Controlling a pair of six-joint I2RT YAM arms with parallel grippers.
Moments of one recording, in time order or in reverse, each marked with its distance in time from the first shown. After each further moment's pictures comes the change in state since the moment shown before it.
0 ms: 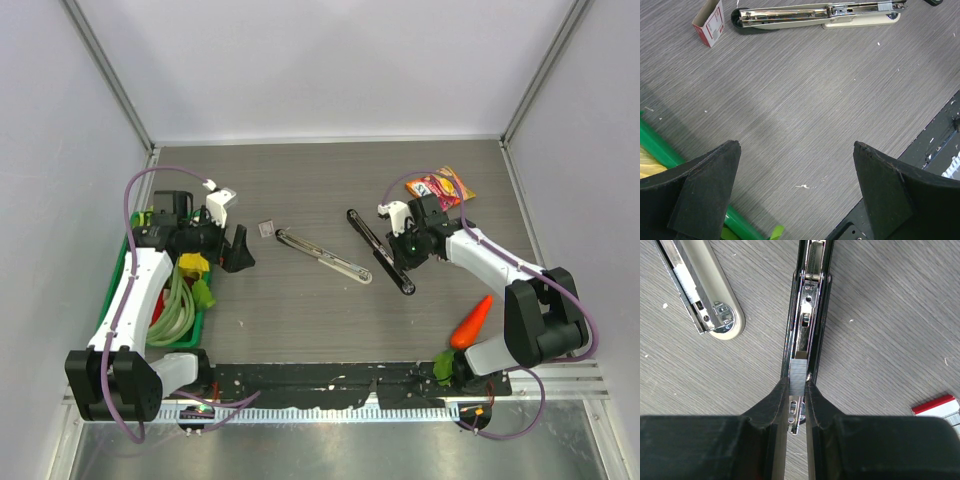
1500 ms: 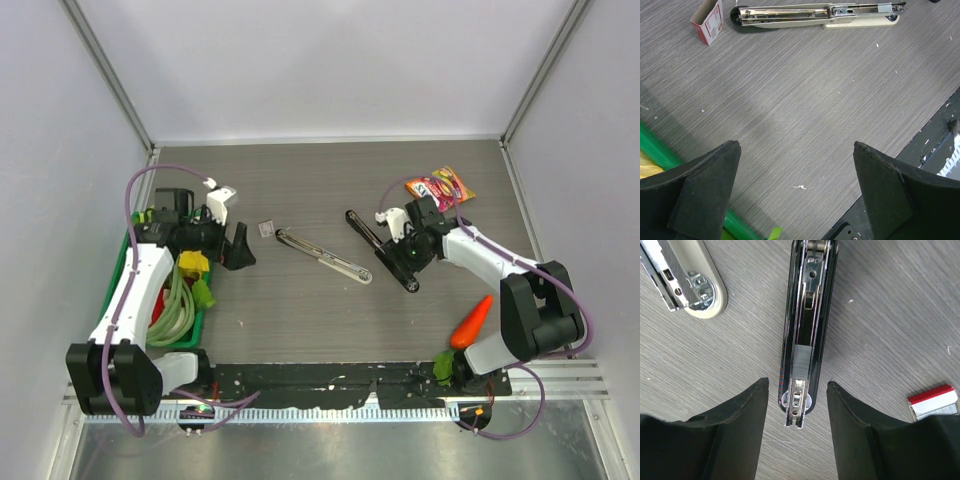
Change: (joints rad) left arm 0.000 0.014 0.005 -0.002 0.002 -0.019; right arm 0.008 0.037 0.014 -0.066 0.051 -0.068
